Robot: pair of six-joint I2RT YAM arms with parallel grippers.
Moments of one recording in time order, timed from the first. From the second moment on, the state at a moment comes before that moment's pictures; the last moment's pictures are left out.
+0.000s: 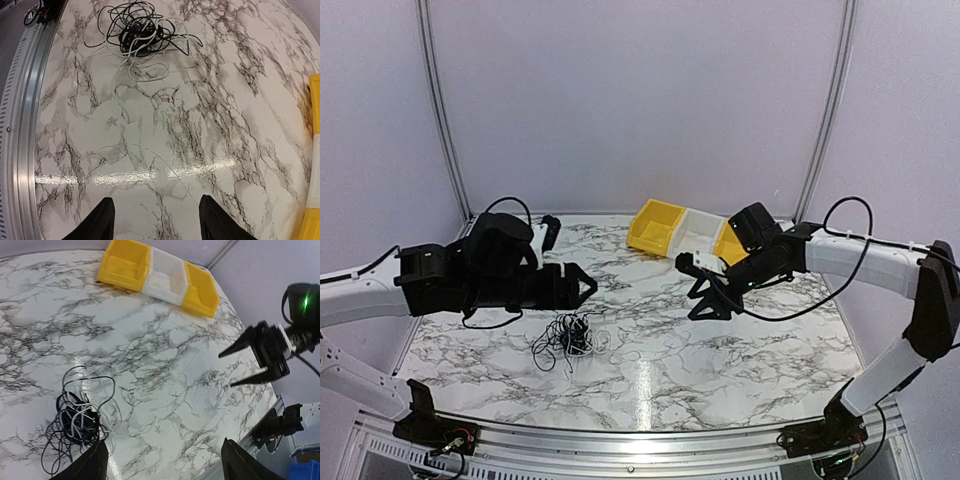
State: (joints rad) left arm -1.07 1.23 1.02 -0.44 -0.16 -0.72; right arm 0.56 1.49 1.09 -0.61 -0.61 -0.69
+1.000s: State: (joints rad) left arm -1.01 1.07 0.90 -0.58 -0.31 -0.74; right arm 0.92 1.97 1.33 -0.52 -0.39 -0.78
